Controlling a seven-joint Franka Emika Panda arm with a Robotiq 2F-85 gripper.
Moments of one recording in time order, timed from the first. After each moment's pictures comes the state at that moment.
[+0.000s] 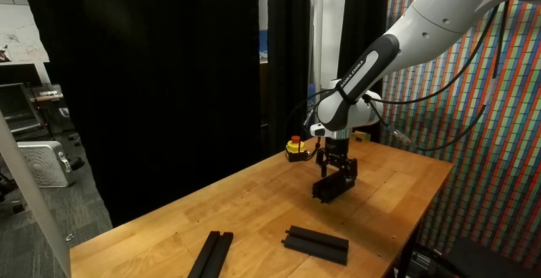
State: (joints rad) arm -0.14 0.26 0.05 -2.25 0.06 2.45 -1.80
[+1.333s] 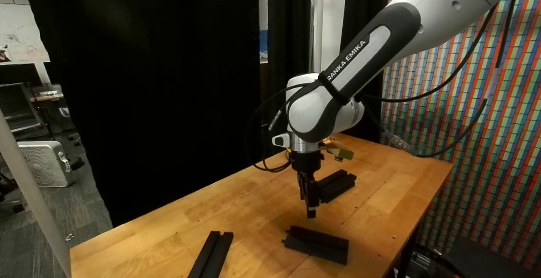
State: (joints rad) arm 0.12 0.09 0.17 -2.37 0.10 2.34 -0.85
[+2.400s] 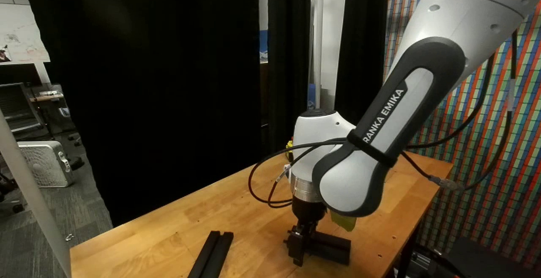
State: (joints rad) arm 0.23 0.09 0.25 -2.63 0.05 2.76 -0.08
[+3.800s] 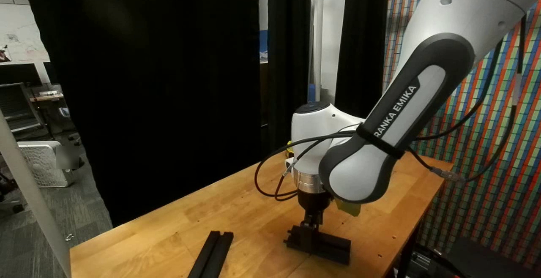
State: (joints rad) arm 0.21 0.06 0.21 -2.60 -0.17 2.64 -0.02
